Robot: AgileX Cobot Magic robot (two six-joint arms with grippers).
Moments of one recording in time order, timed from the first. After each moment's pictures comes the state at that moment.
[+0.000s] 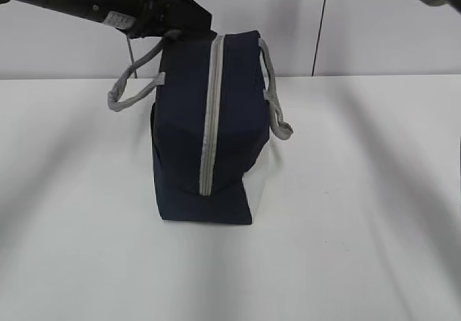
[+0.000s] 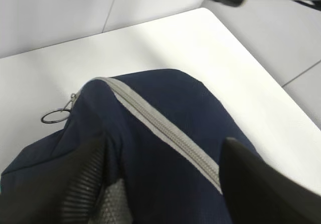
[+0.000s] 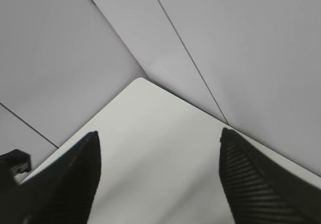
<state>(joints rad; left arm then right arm) -0.25 1.87 -1.53 -1.14 0.75 0.96 0.10 2.46 -2.46 -1.88 -0.93 2.19</state>
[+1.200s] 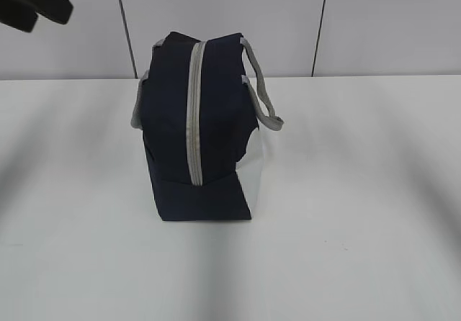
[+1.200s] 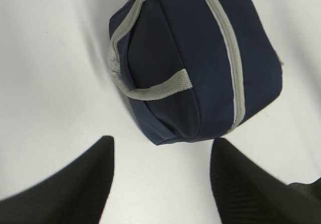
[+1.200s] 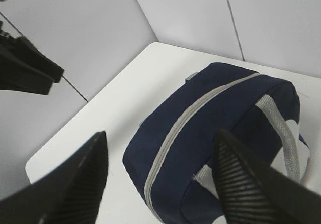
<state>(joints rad) -0.15 1.46 -1.53 -0.40 1.19 0.22 0.11 1.42 -1.23 -1.88 -0.78 2.03</state>
